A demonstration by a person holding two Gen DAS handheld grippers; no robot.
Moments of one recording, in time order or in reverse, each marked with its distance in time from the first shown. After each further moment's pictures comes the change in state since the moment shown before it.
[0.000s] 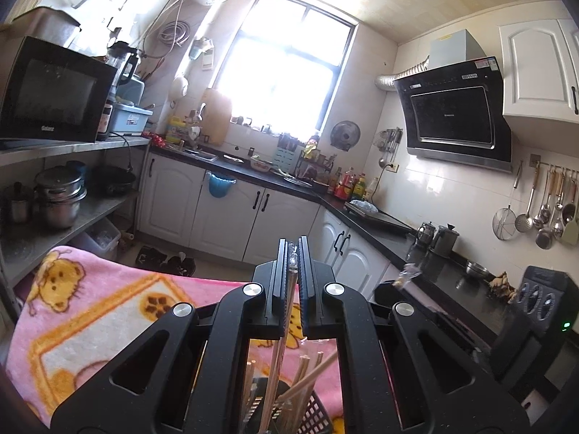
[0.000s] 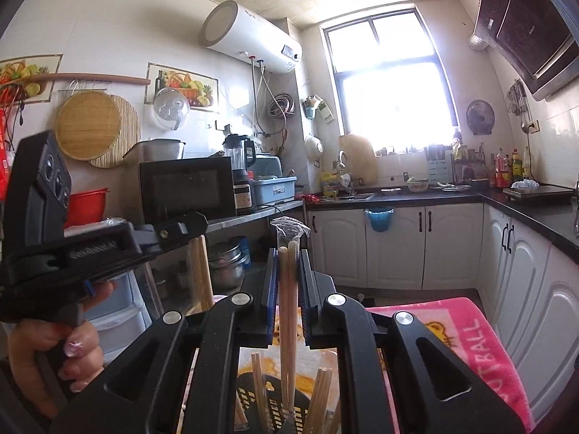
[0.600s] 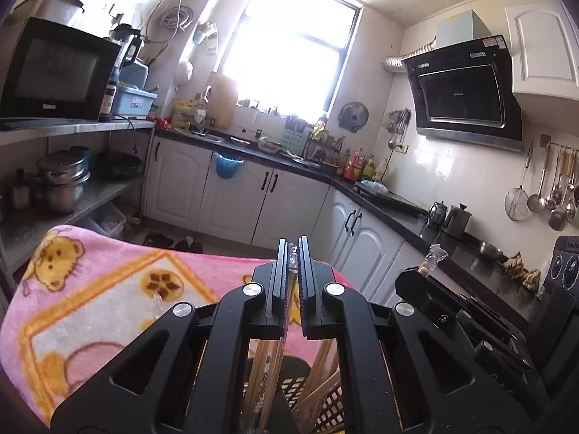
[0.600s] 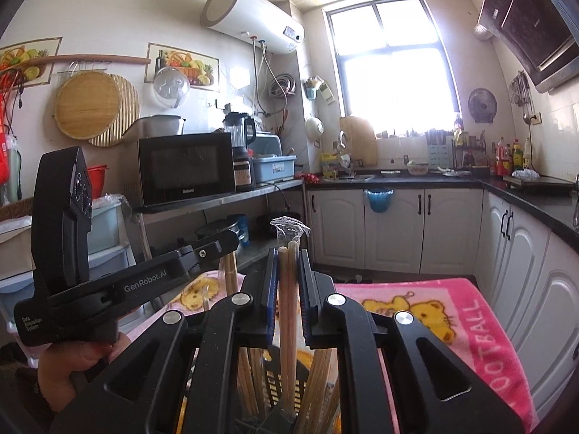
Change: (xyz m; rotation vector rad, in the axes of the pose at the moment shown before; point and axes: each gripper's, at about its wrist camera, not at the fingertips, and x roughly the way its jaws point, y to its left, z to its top) left arm 0.025 0.011 -0.043 0.014 0.064 0.030; right arm 0.006 0.004 -0.028 -0.003 0.093 -0.002
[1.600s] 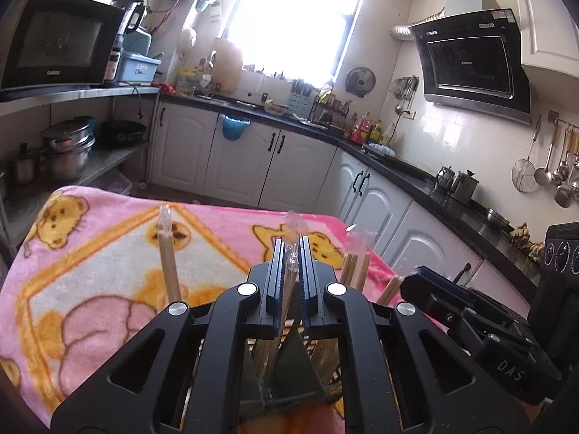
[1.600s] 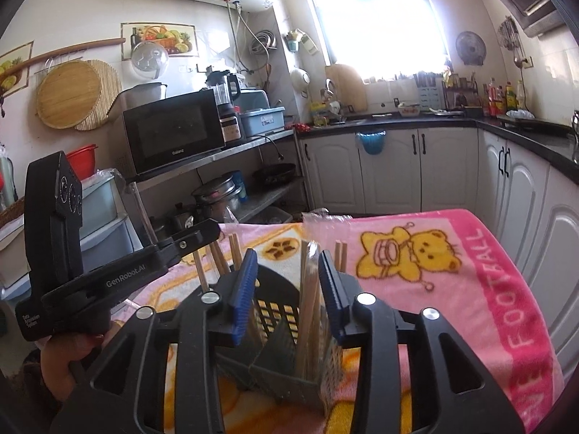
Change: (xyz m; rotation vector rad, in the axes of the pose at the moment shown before) left arm 0.001 0.012 -0.045 -0.003 0.137 0.026; right arm -0.005 -0.015 -0.049 0.118 0.185 -0.010
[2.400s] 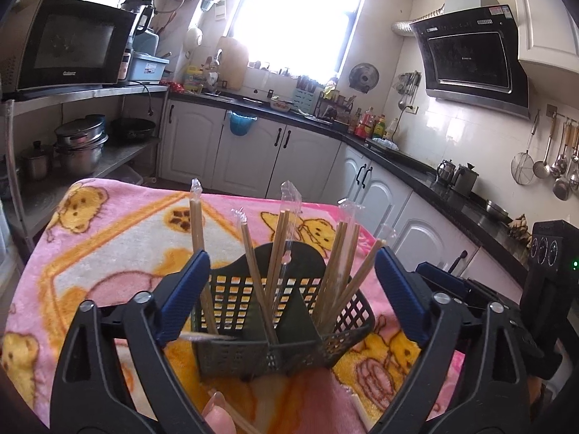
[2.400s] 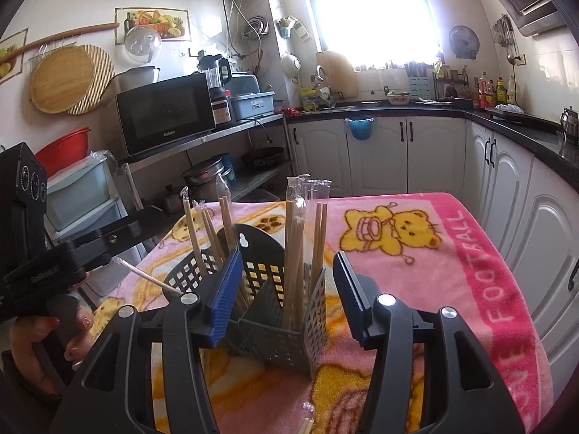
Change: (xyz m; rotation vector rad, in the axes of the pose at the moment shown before) left arm -0.046 -0.001 -0.018 0.008 0.017 0.033; right arm -0.025 0.001 -0.018 -0.023 0.058 -0.052
